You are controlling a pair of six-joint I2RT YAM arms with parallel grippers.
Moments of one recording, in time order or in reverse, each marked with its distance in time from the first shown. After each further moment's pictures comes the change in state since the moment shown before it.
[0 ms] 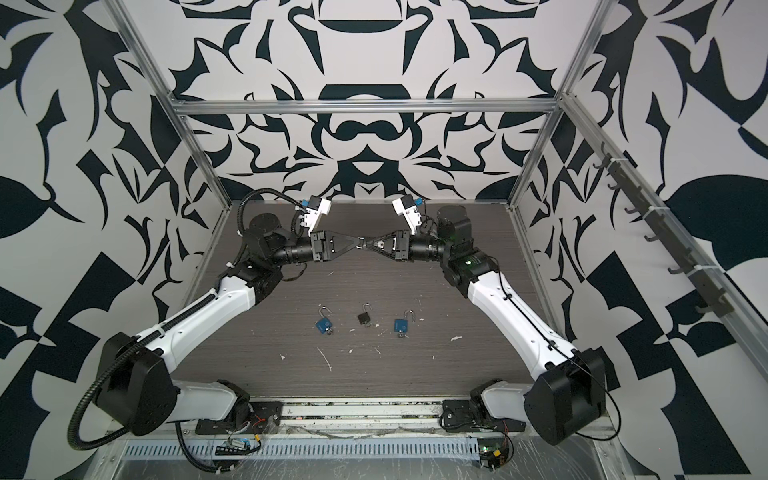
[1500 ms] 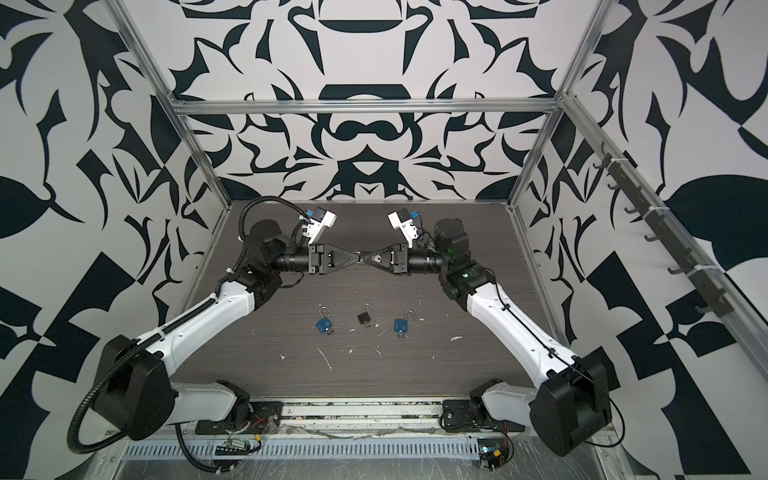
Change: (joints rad) left arm -0.002 -0.011 -0.061 0.033 0.161 0.023; right arm 0.034 -0.056 -0.129 0.100 -0.037 0.074
